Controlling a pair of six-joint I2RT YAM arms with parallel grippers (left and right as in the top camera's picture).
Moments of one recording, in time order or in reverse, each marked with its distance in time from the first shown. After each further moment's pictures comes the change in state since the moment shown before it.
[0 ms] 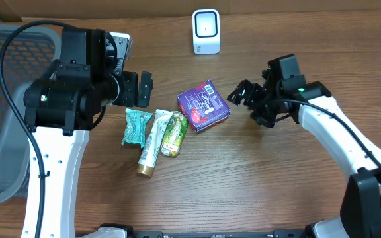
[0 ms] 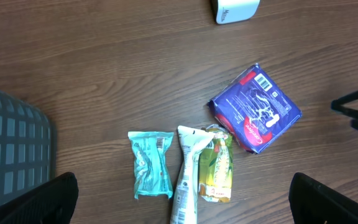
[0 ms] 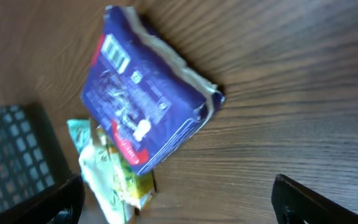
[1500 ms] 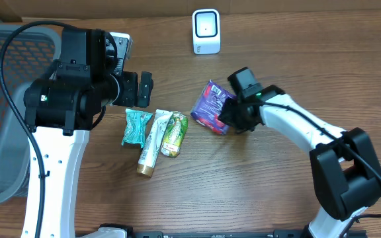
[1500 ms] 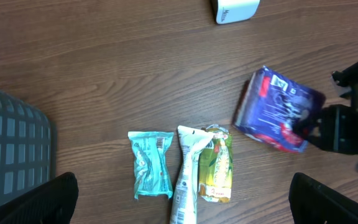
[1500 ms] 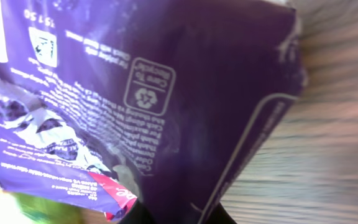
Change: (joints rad) left arm 0.000 0.000 0.000 0.000 0.000 0.000; right arm 0.169 0.197 0.047 -0.009 0.237 -0.087
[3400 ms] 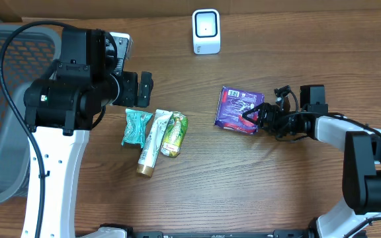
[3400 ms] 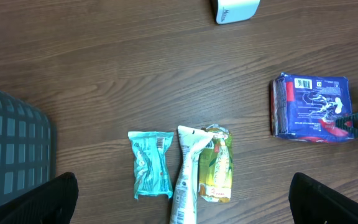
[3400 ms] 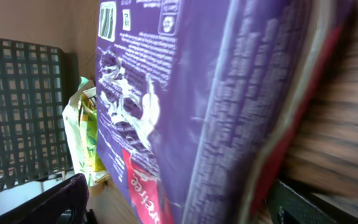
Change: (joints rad) left arm 0.000 0.000 0.000 0.000 0.000 0.000; right arm -0.441 -0.035 -0.411 0.530 -0.692 -0.394
